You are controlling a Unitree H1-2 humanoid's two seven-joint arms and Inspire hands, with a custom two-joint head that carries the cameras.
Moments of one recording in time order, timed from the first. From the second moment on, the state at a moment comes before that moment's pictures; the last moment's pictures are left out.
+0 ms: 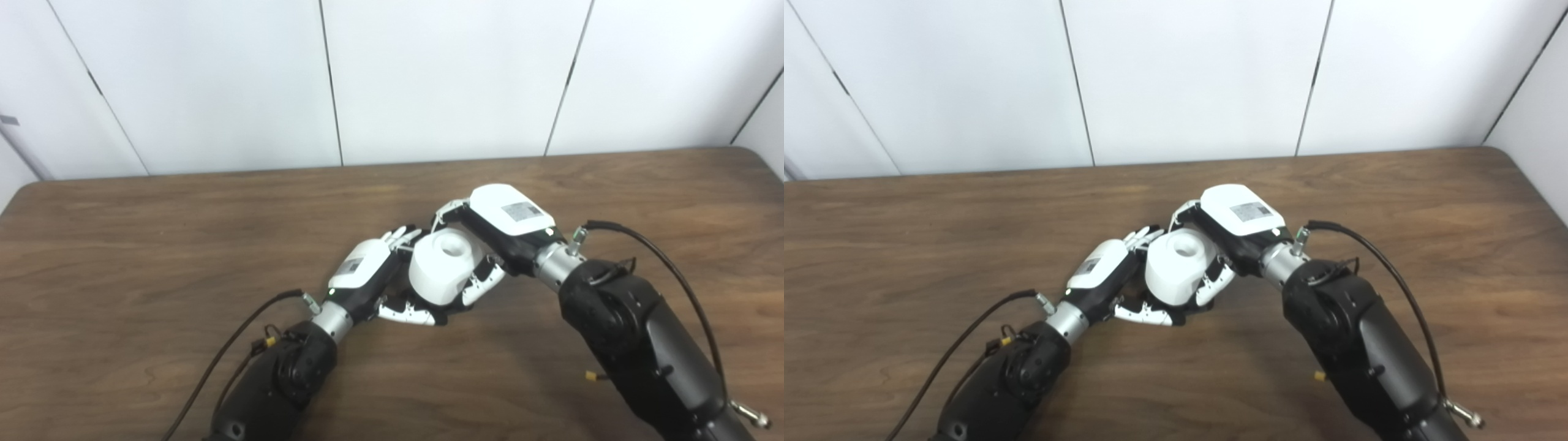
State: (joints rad) left arm -0.37 0.13 -0.48 0.35 0.61 -0.19 -0.02; right arm -0.38 -0.35 0.36 -0.29 -0.85 0.18 0.48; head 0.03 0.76
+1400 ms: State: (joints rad) left arm -0.37 0.13 -0.48 0.35 0.60 -0.19 -0.01; right arm -0.40 -0.38 0.29 -0.31 -0.83 0.20 0.63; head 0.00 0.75
